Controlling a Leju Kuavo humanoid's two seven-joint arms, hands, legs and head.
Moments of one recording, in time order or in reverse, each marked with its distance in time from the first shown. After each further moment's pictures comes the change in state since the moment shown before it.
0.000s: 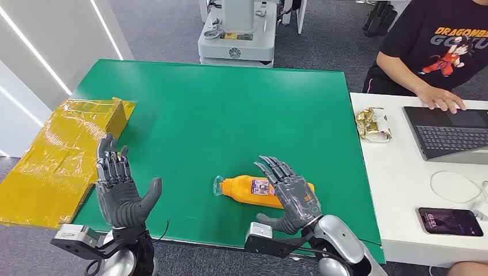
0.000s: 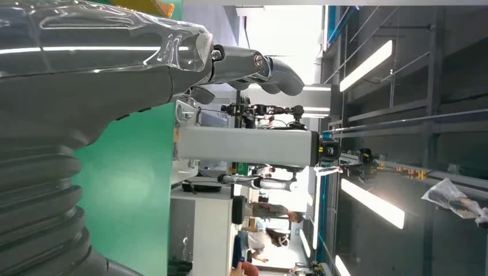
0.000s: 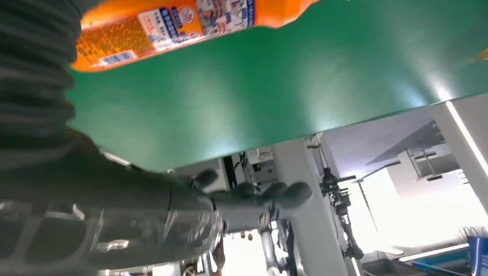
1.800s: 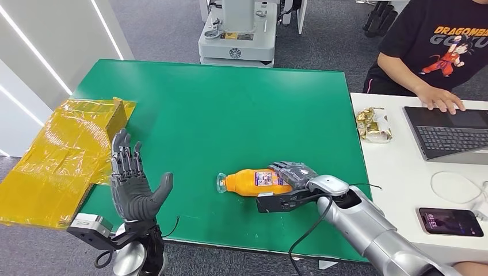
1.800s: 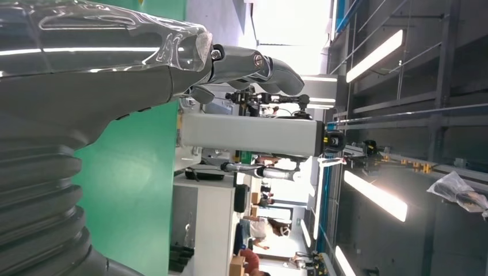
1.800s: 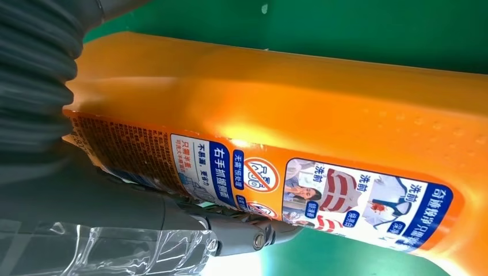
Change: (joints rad) left arm -0.053 -0.024 -0.022 0.070 0.006 -0.001 0.000; right arm -0.482 0.075 0.249 0.773 -0.130 0.253 -0.071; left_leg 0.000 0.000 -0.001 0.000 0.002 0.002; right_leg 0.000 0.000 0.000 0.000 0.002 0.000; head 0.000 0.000
